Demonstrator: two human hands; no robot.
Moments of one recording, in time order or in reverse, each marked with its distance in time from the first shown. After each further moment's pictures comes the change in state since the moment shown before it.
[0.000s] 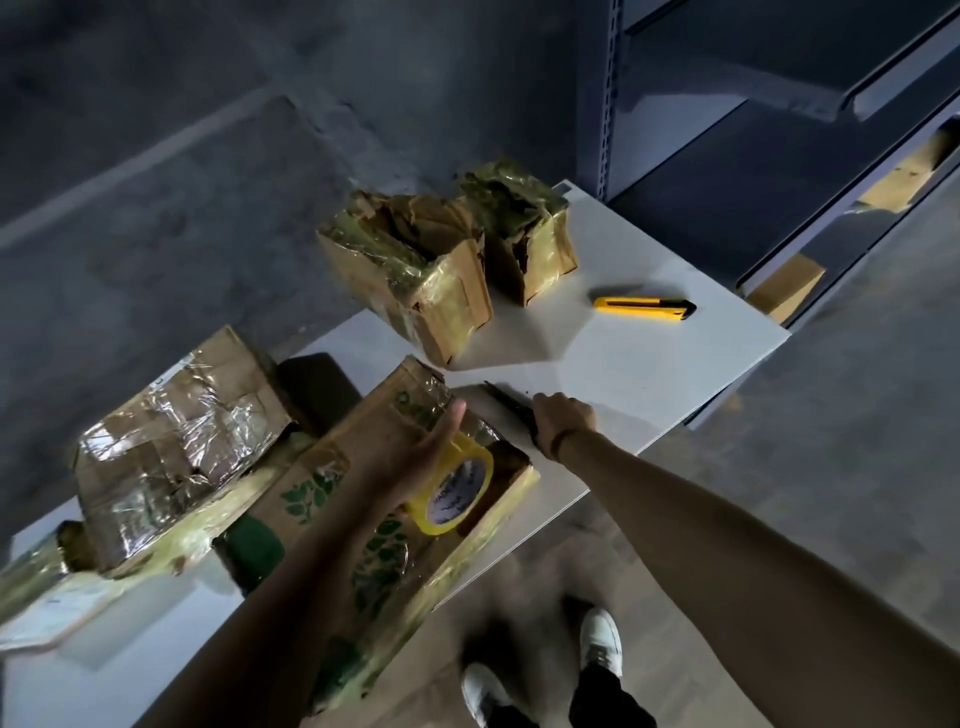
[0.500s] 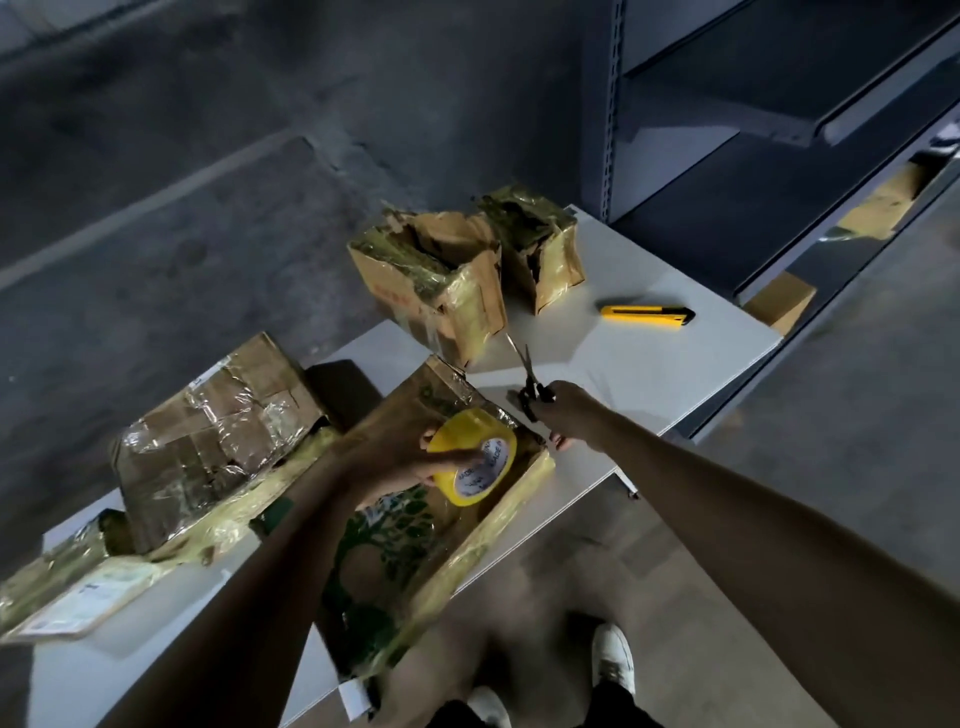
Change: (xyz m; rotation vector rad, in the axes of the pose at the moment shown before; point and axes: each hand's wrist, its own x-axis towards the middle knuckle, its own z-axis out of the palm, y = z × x) left_hand -0.034 -0.024 -0.040 0.055 -0.288 0.096; right_hand -0.045 -0.012 -0.034 0.891 -0.111 0.026
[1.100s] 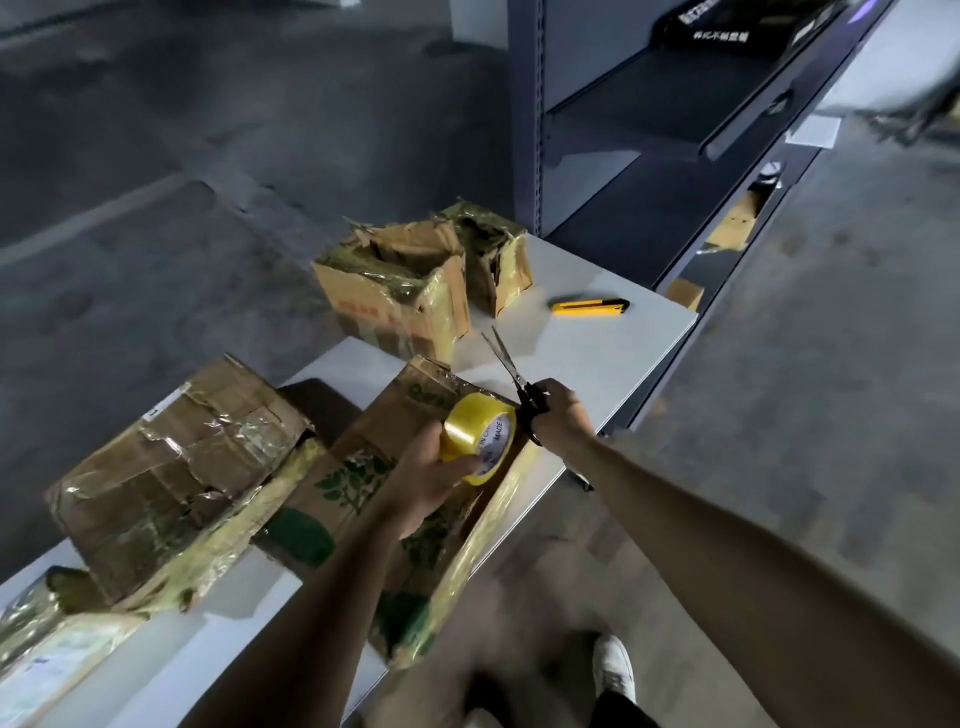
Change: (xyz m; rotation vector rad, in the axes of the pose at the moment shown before) left_hand -0.013 -0.048 0.049 -0.648 -0.002 0.181; right_hand -0.060 0.014 0.063 0.163 0.494 -0.054
